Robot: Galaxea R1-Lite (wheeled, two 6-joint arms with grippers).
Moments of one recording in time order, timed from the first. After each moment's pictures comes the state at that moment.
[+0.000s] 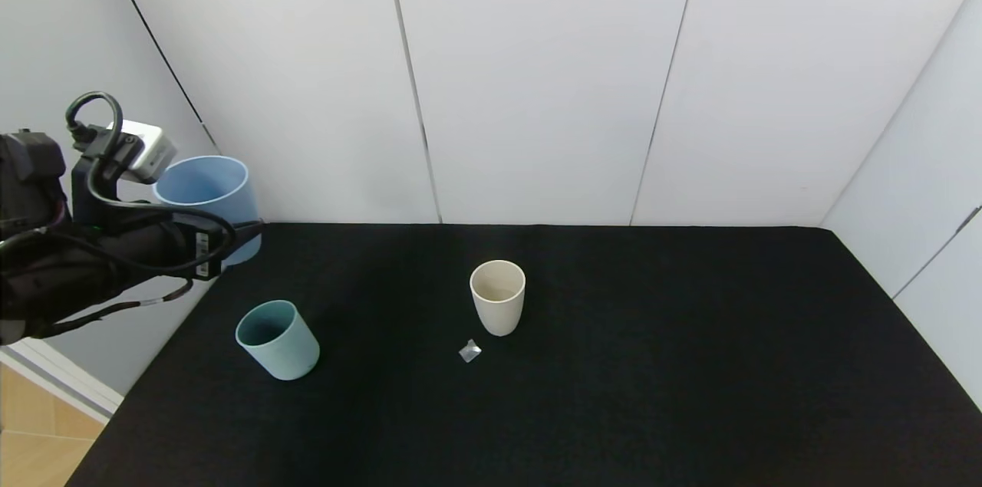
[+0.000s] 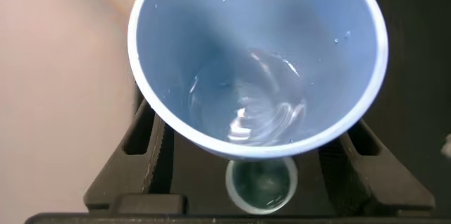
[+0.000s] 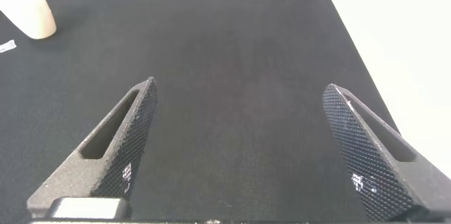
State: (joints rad) left arm 0.09 1.54 -0.81 -0.47 -0.04 0.26; right arm 0.00 0.00 0.00 0.00 0.00 0.01
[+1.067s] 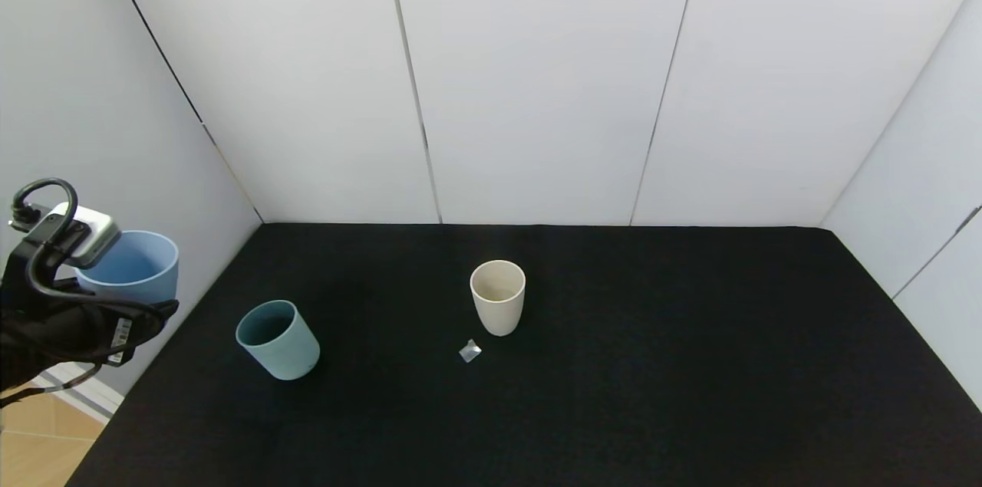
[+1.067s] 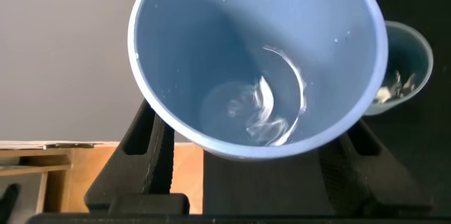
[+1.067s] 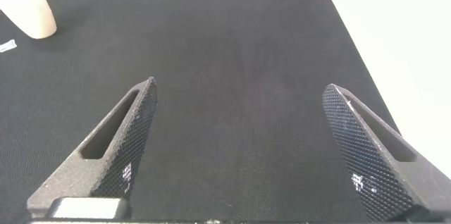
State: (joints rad) left arm 0.32 1.46 -0.60 -0.48 -0.04 0.51; right arm 0.00 0.00 0.00 0.00 0.00 0.01
